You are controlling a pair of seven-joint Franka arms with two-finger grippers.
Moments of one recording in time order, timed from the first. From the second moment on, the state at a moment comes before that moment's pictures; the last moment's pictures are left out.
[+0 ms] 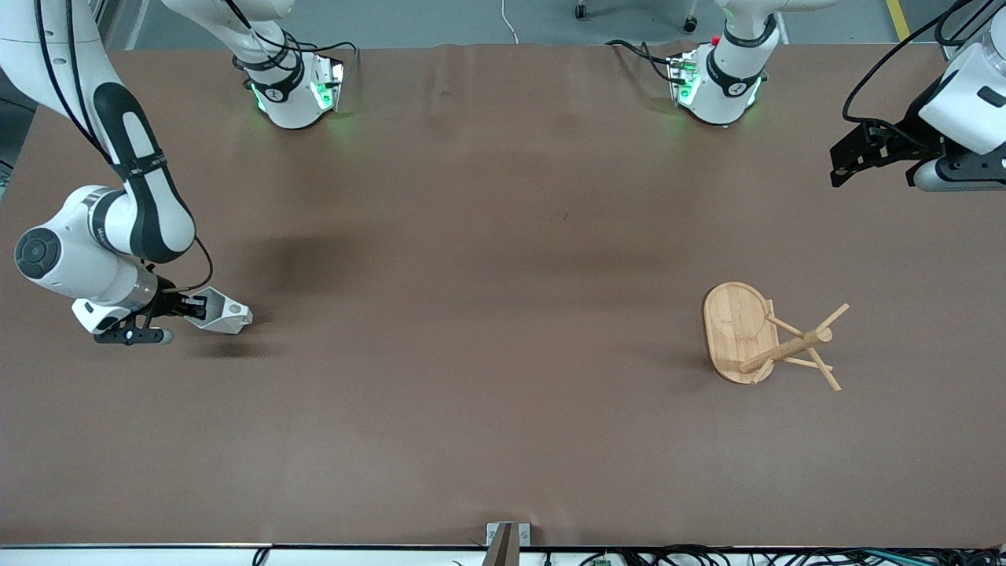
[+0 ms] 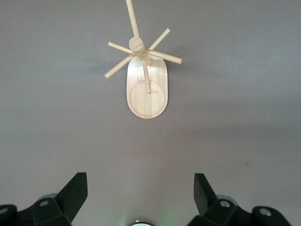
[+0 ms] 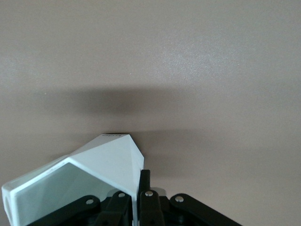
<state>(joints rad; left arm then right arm) 0.02 -0.05 -0.15 -1.54 0.02 1.48 -0.11 -0.09 0.40 -0.10 -2.04 0.09 2.36 -0.25</state>
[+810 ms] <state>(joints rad) -0.10 0.08 -0.27 -1.55 -0.06 1.52 0.05 -0.04 0.29 0.05 -1.66 0.49 1.67 -0.06</state>
